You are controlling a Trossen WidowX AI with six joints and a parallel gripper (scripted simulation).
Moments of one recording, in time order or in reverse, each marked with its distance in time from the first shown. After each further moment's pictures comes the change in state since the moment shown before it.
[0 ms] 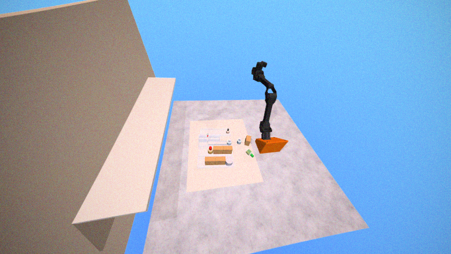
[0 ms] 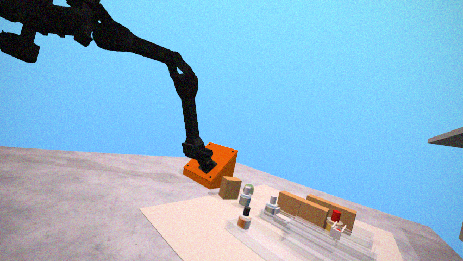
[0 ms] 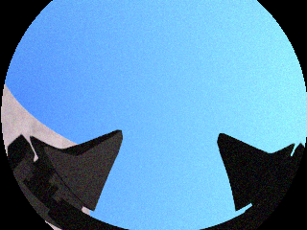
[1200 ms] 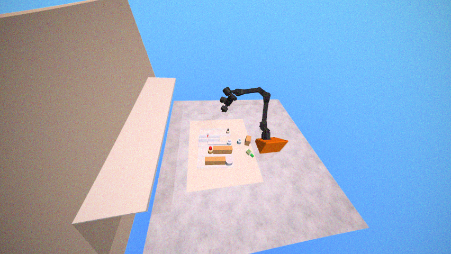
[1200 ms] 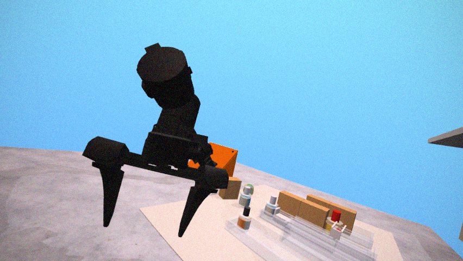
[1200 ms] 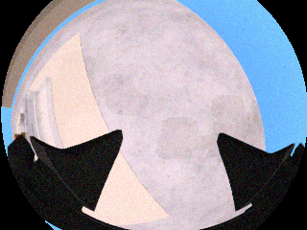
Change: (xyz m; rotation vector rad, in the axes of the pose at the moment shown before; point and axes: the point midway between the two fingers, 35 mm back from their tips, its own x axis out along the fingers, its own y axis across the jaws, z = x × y) arm -0.397 0.318 0.119 0.088 -0.393 1.438
